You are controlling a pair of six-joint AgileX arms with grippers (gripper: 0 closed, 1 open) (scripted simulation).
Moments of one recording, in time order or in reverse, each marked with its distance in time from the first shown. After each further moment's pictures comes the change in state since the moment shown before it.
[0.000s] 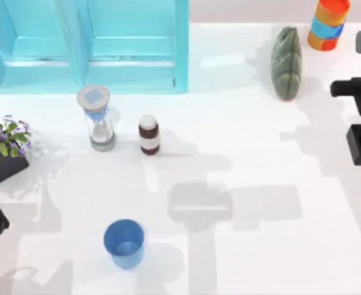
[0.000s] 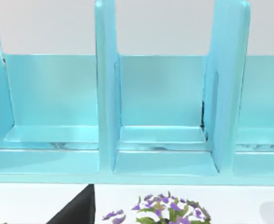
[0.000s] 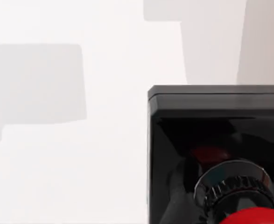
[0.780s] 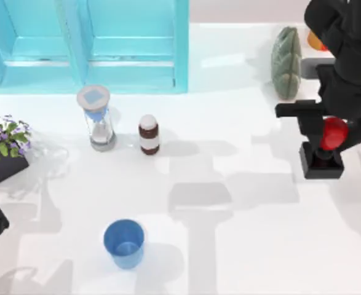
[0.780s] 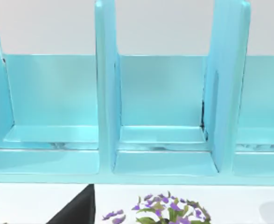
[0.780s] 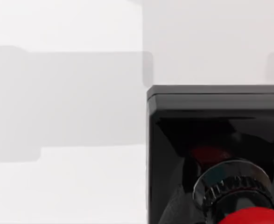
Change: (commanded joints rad) left arm 0.000 0.000 0.000 0.000 0.000 0.000; right arm 0.118 0.182 0.002 0.146 0.001 0.122
